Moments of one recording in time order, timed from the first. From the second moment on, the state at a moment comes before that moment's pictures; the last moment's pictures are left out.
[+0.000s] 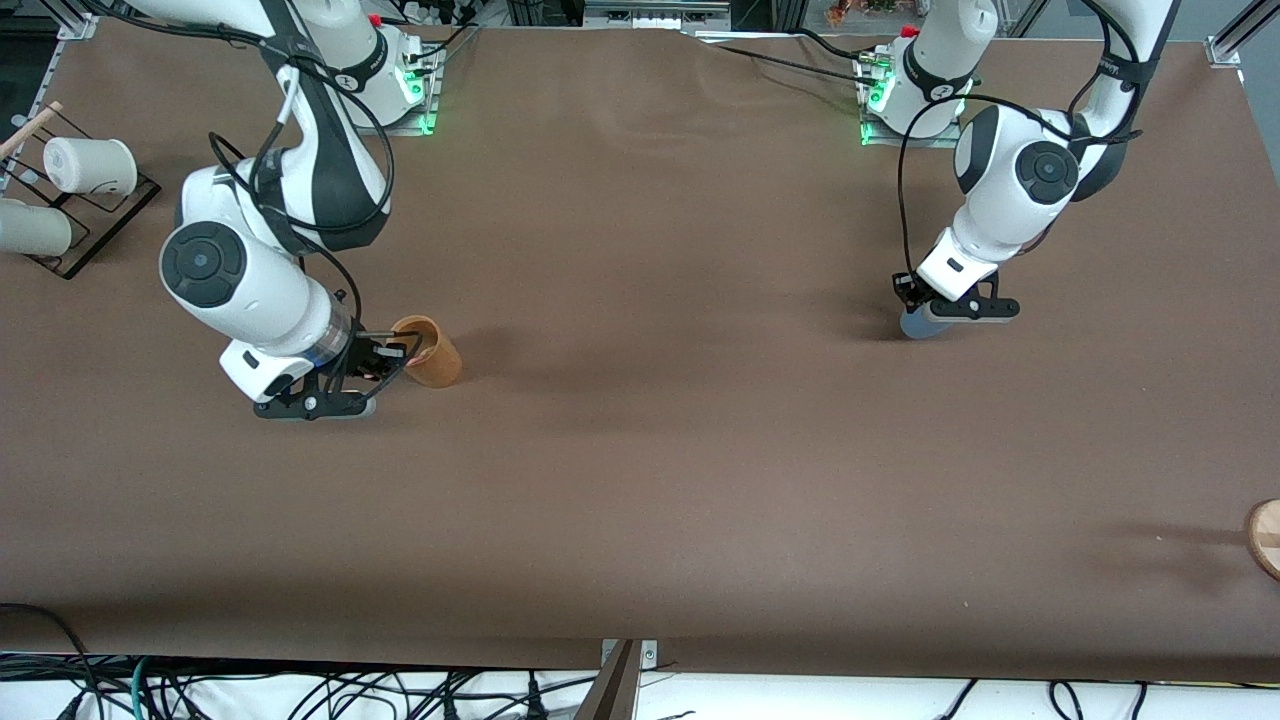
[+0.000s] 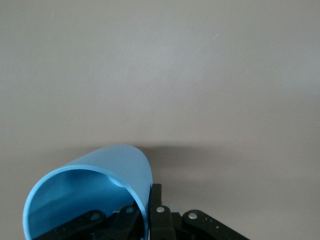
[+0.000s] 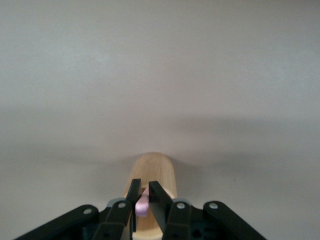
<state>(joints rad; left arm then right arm) -0.10 0.06 -0.11 -2.45 -0.06 2.54 -0.20 0.35 0.36 -0.08 -1.63 0.04 1.96 0.20</state>
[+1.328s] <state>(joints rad) -0.56 0.75 -0.21 -1.46 0.13 2.13 -0.86 0.37 0.33 -0.04 -1.27 0.04 1.54 0.15</state>
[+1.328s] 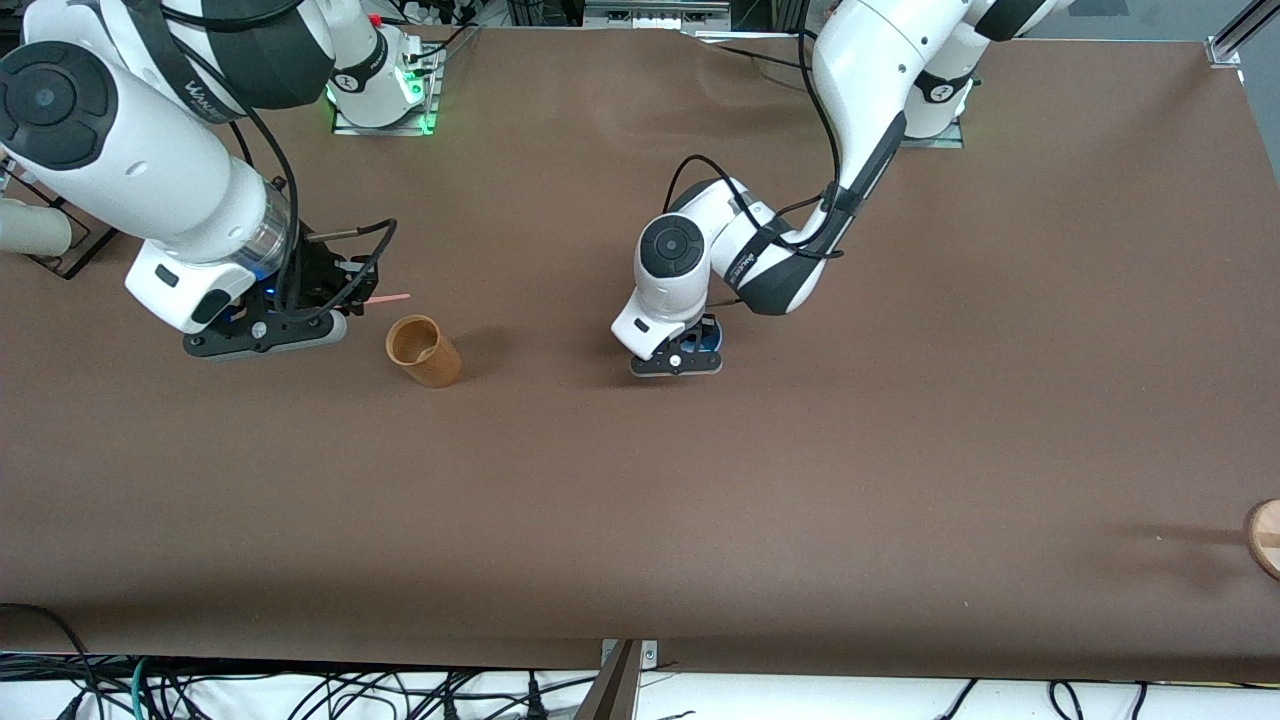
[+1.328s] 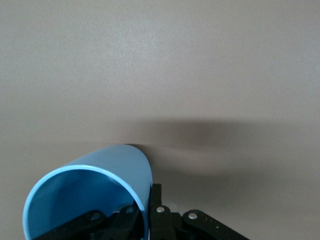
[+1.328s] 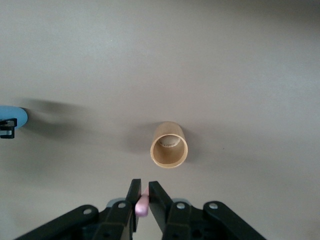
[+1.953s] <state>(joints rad) -0.56 0.75 -0.20 -1.42 0.13 2.13 -0.87 0.41 0.36 -0.04 -1.27 0.04 1.58 0.17</state>
